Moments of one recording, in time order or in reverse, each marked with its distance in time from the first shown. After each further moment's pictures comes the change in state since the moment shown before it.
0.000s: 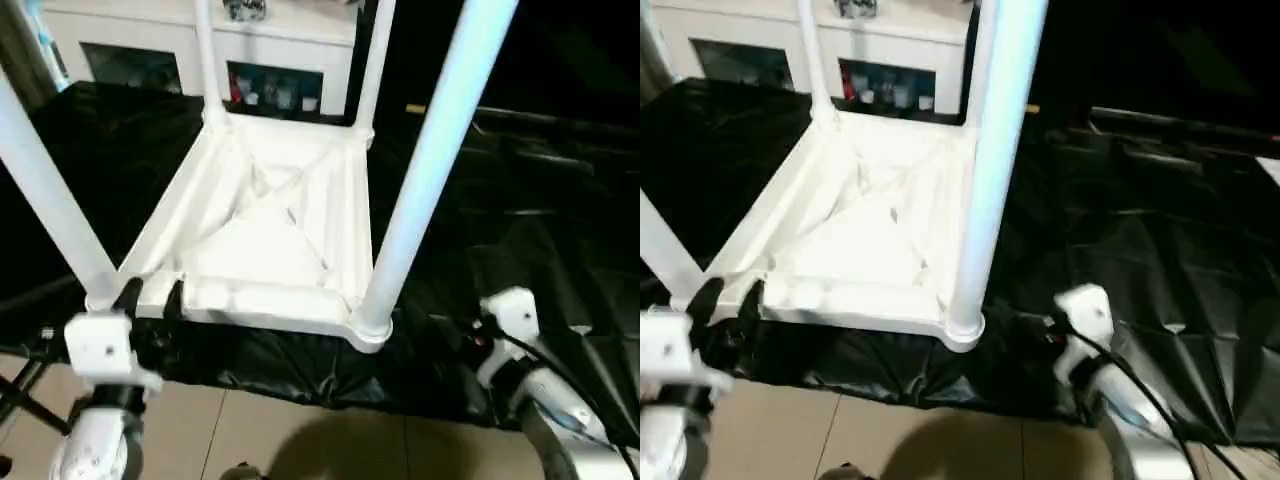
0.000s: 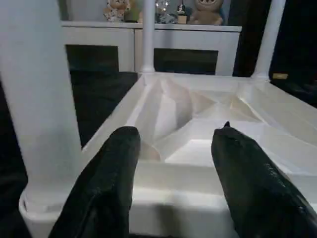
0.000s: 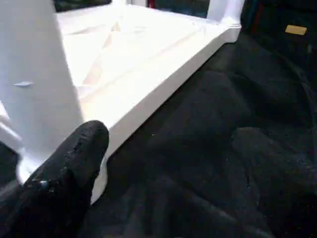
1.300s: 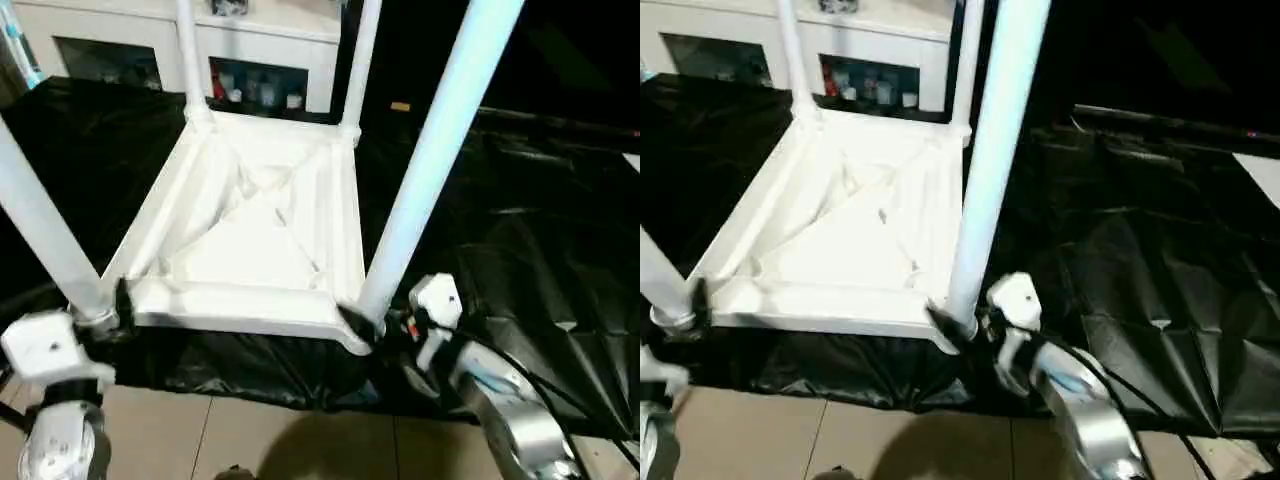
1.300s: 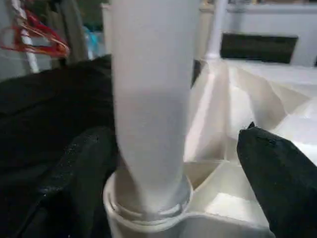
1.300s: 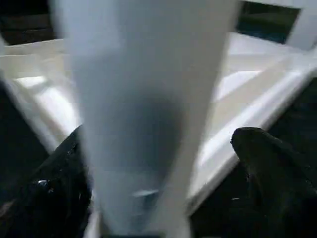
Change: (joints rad) left arm -0.174 0.121 0.140 0.221 -0.032 0.033 0.152; right arm -0.221 0.077 0.186 0.221 -0.064 -0.131 0.044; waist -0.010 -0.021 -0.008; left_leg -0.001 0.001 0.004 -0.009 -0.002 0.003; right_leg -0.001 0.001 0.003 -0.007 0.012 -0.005
